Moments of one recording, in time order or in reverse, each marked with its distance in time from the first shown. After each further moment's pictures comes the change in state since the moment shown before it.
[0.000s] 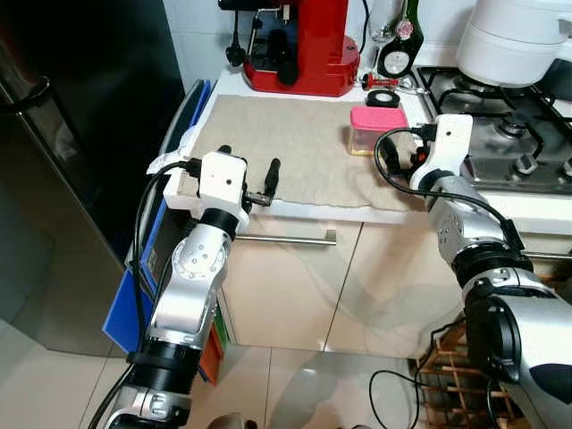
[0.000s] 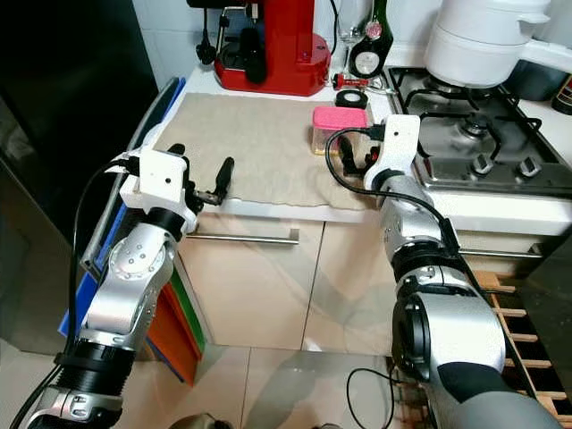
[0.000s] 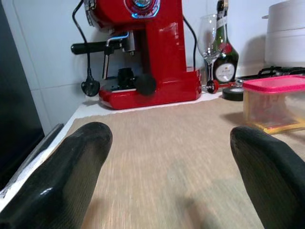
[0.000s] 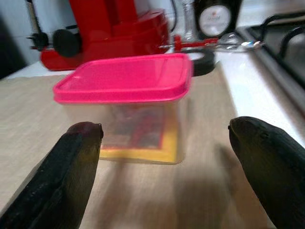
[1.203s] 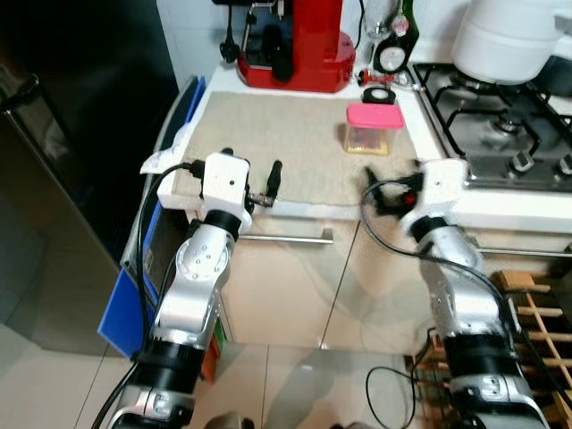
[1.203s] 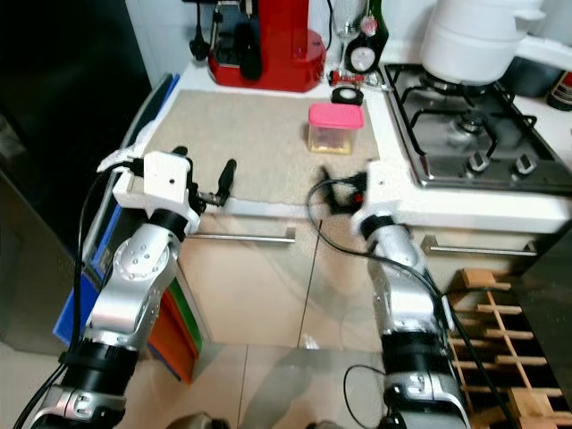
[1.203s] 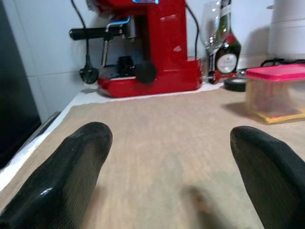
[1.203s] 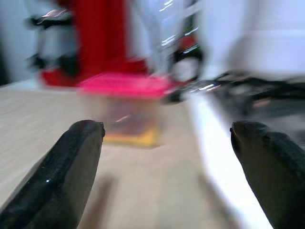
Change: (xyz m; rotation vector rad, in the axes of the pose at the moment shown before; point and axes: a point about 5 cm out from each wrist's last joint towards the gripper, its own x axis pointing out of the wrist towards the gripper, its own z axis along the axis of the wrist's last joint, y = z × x) left arm -0.004 -0.001 -0.009 -0.018 0.035 0.005; right arm -0.078 0.014 -0.017 -0.178 -0.272 -0.155
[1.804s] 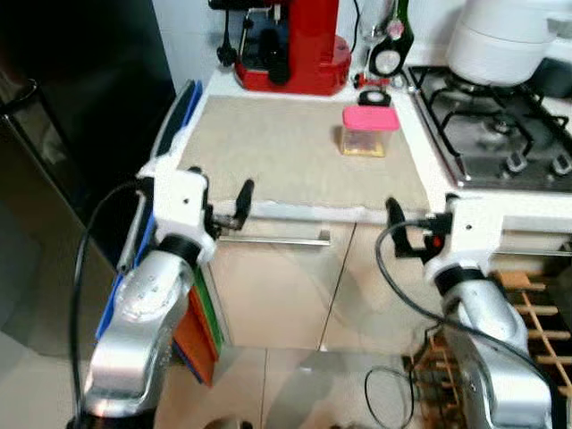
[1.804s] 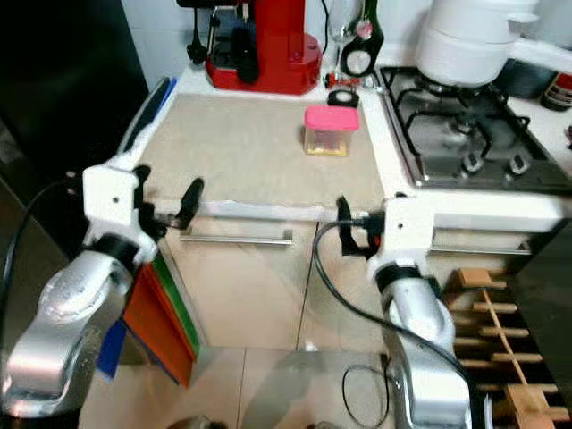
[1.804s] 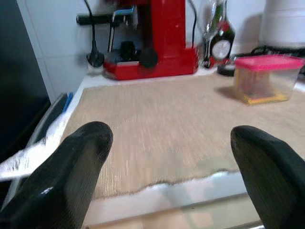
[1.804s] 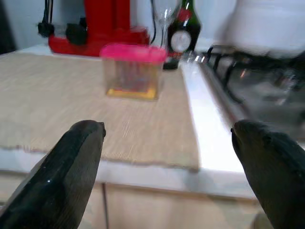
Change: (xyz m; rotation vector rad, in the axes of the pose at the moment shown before) left arm -0.059 0.023 0.038 -0.013 0.095 -0.004; right arm -0.069 0.016 0.035 -0.044 0.176 0.058
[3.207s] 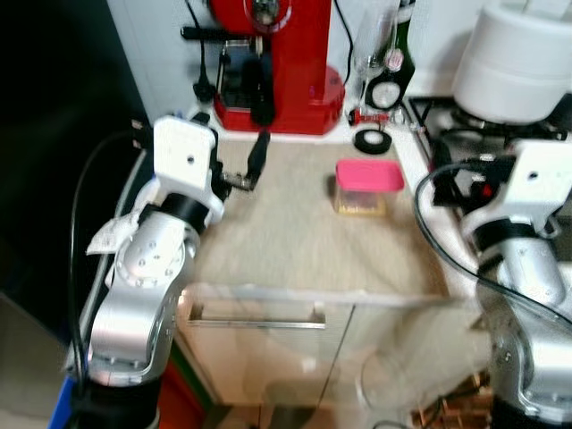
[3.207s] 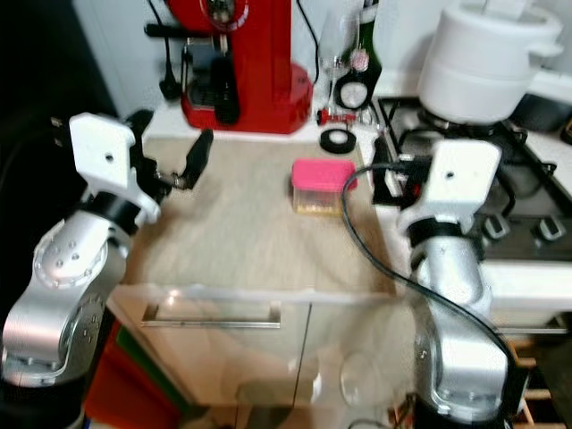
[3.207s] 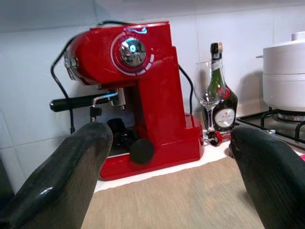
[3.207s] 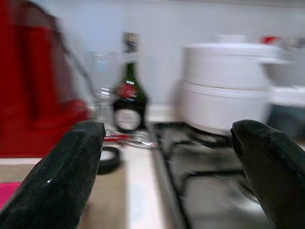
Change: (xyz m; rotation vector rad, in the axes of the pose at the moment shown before) left arm 0.022 -0.010 0.044 0.048 -0.197 -0.055; right arm 0.016 -0.040 0.047 0.011 -0.160 -0.210
